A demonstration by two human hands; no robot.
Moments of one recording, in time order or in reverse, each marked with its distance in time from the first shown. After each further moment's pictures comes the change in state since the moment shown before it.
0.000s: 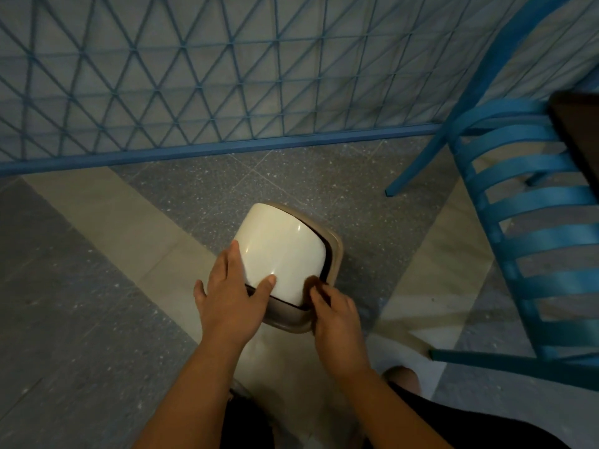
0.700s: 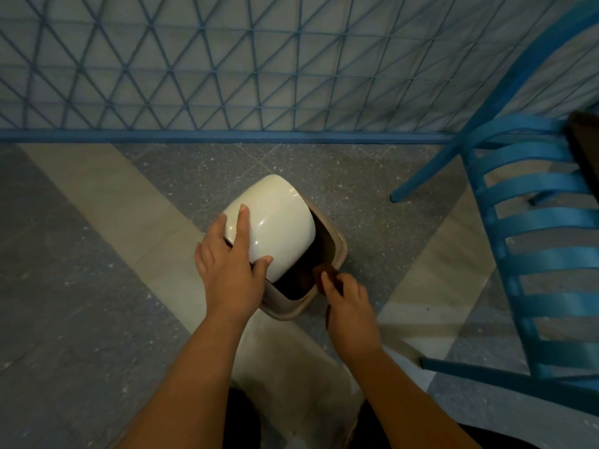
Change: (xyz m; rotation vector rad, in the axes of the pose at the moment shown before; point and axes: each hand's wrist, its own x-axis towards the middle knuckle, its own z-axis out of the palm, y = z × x) left_hand 0.018 0.009 -0.002 0.022 0.217 0.113; right_hand 0.020 0.025 -0.010 -0.365 -0.117 0.039
